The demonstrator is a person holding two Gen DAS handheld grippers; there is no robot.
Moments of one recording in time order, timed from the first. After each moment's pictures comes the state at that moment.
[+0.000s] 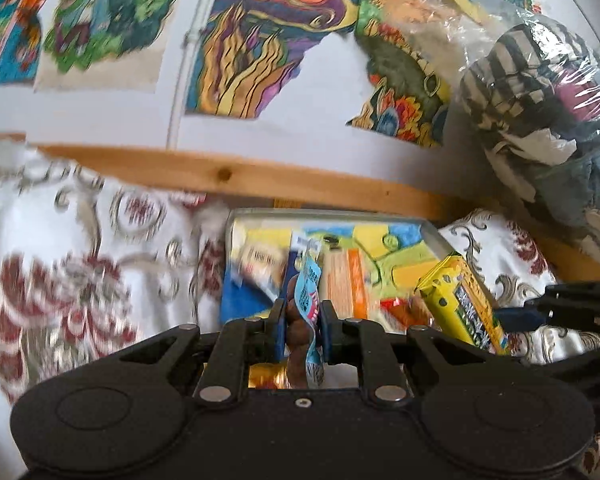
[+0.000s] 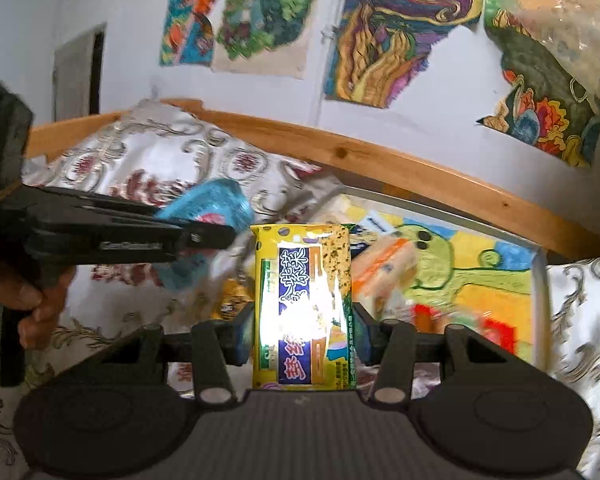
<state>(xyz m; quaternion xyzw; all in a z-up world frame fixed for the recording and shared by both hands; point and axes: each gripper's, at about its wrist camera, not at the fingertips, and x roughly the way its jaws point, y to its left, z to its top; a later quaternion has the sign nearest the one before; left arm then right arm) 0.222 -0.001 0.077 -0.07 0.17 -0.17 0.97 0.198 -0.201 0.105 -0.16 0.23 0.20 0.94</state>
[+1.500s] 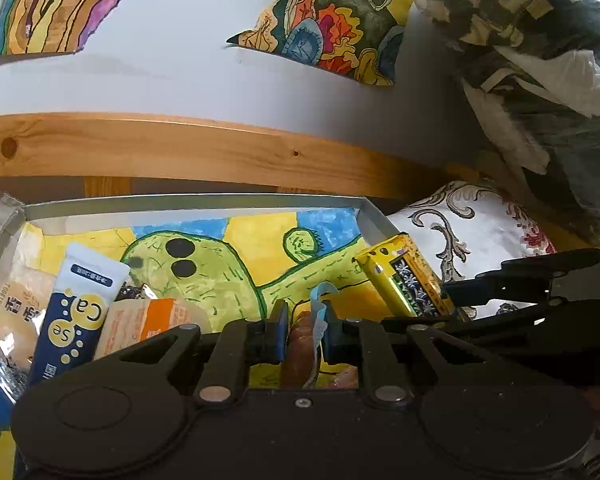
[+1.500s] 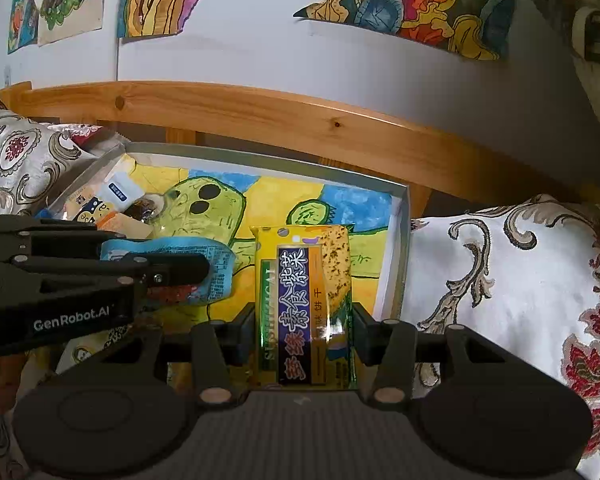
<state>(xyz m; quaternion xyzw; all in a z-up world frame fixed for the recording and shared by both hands) 0.401 -0.179 0.047 -0.06 0.21 -0.26 0.94 0.377 -0.352 0.079 -0.12 0.30 0.09 0.94</state>
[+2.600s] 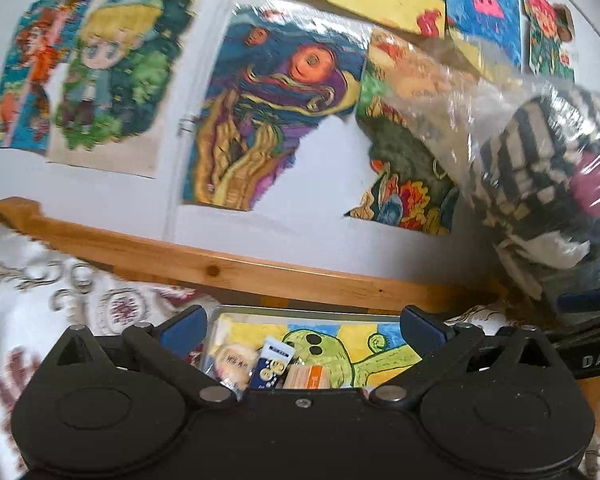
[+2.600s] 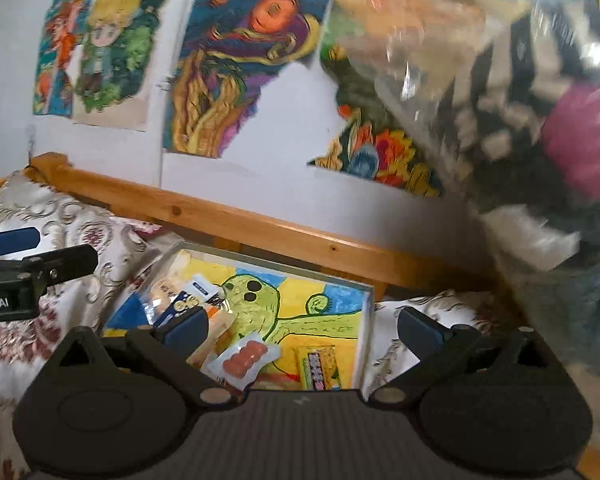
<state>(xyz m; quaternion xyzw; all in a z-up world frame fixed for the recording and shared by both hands) 0.209 -0.067 0.189 -0.10 0.12 -0.10 0.98 0.225 -0.295 0.239 -0.13 0.23 0.06 0.96</state>
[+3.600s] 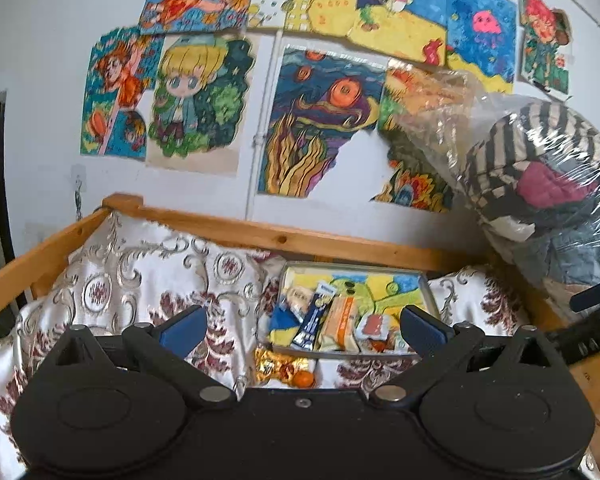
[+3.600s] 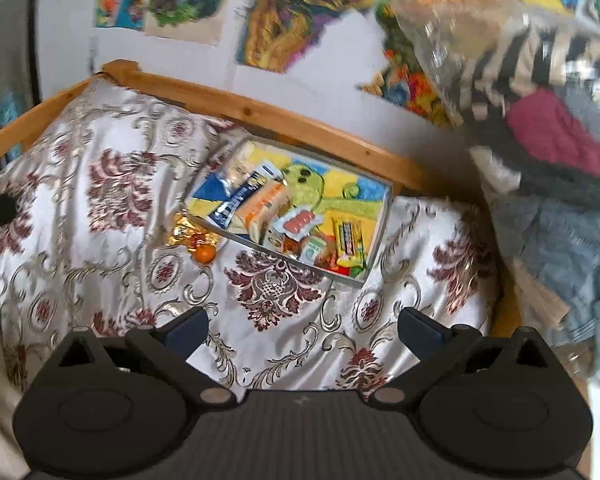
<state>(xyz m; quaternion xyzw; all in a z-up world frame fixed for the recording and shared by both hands) -0.008 -0.010 0.256 -0.08 0.18 -0.04 0.98 0.084 -0.255 0.288 -0.16 0.39 0.06 0.90</state>
